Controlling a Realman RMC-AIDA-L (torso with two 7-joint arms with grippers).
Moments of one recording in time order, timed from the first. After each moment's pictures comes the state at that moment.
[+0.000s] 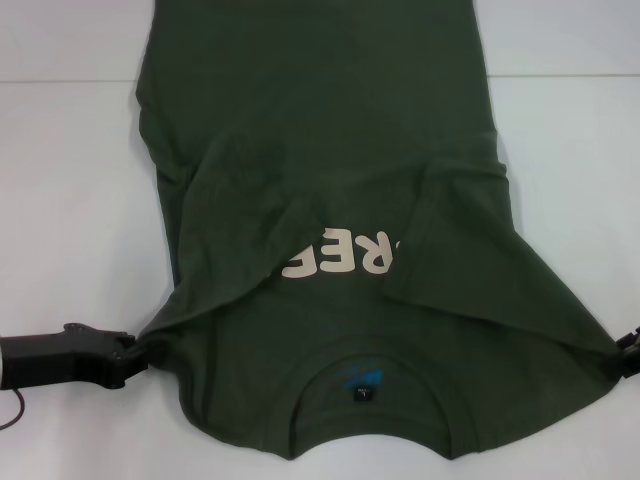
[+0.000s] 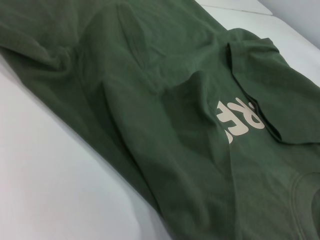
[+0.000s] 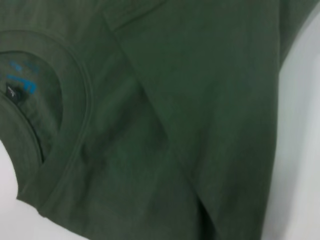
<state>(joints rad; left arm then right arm) -0.34 -2.16 0.67 0.90 2.31 1.47 -1.76 0.57 2.07 -0.88 -1.13 -2.81 -1.74 2.16</state>
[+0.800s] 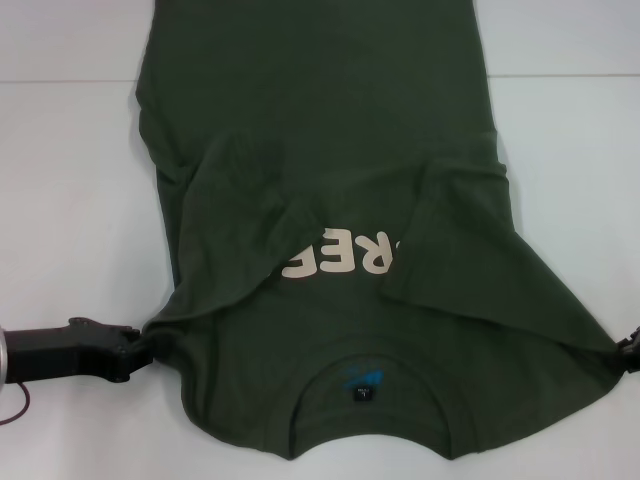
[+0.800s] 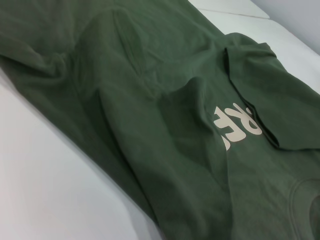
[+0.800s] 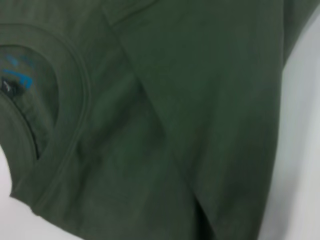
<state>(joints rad) -0.35 -2.16 0.67 0.89 2.30 1.47 -1.77 0.58 2.07 -0.87 -1.09 -2.81 -1.70 2.14</state>
